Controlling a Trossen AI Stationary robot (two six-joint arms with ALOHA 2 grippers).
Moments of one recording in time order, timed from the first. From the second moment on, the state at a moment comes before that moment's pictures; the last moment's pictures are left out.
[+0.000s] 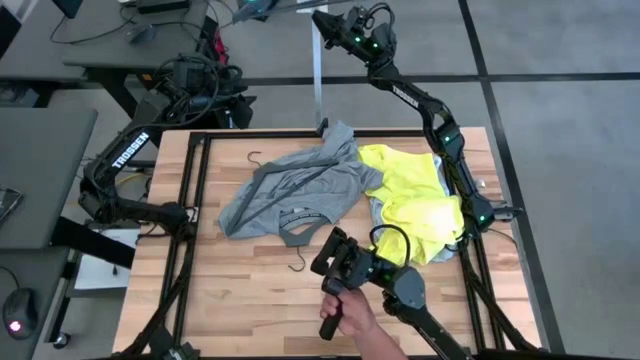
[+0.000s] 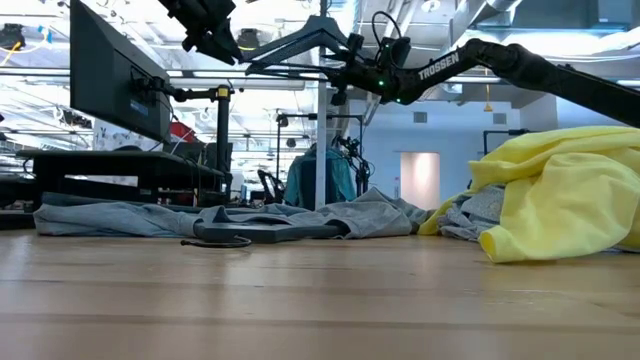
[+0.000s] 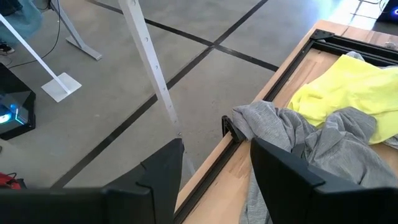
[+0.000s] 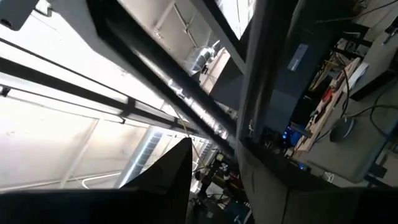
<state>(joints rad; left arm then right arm) 0.90 1.25 1.46 -0.69 0.10 0.22 -0.90 2.44 2.36 0.69 -0.47 1.43</state>
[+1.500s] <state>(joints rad) 0.90 1.25 1.46 -0.69 0.10 0.24 -0.87 2.44 2.36 0.68 -0.34 1.29</state>
